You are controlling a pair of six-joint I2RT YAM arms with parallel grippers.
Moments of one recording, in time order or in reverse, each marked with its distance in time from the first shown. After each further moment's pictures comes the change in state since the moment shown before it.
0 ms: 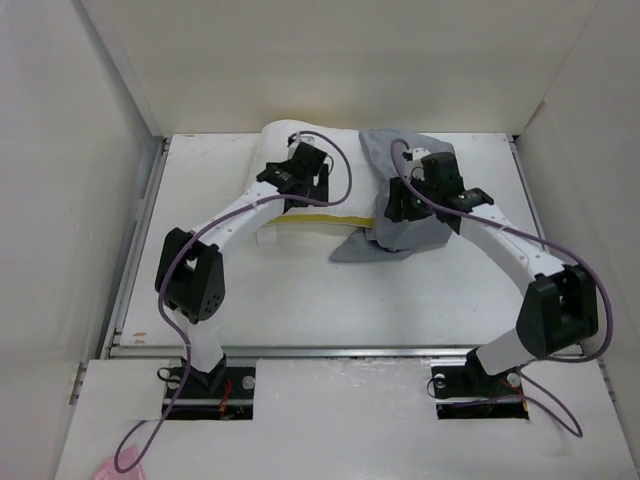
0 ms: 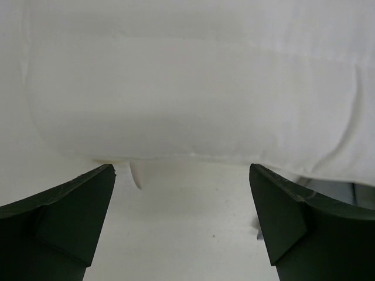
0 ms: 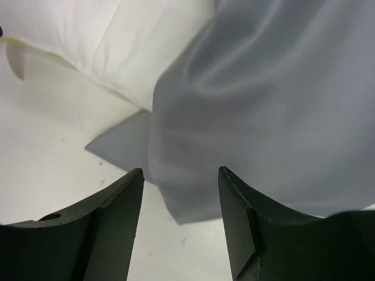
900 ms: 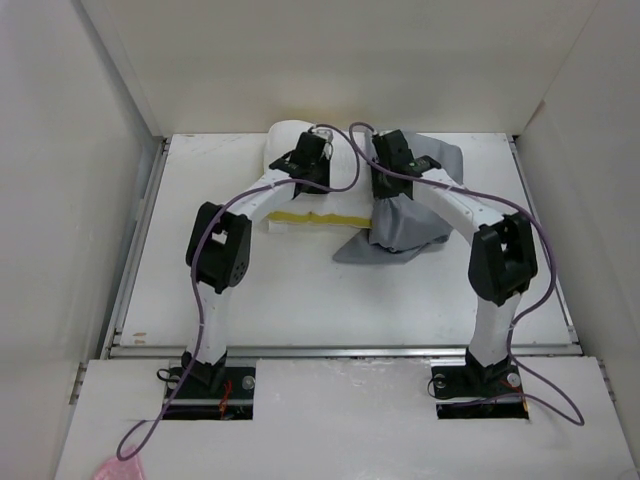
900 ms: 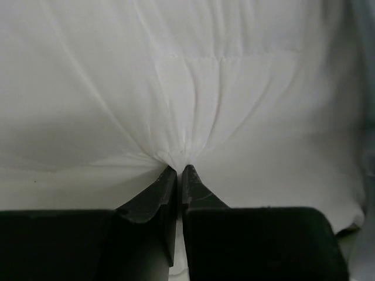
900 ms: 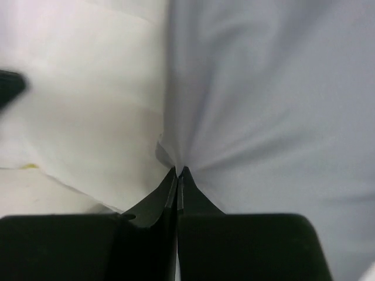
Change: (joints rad) left arm 0.115 0.333 0.199 0.264 0.432 0.073; right arm 0.114 0.456 0.472 -0.161 0.381 0.078
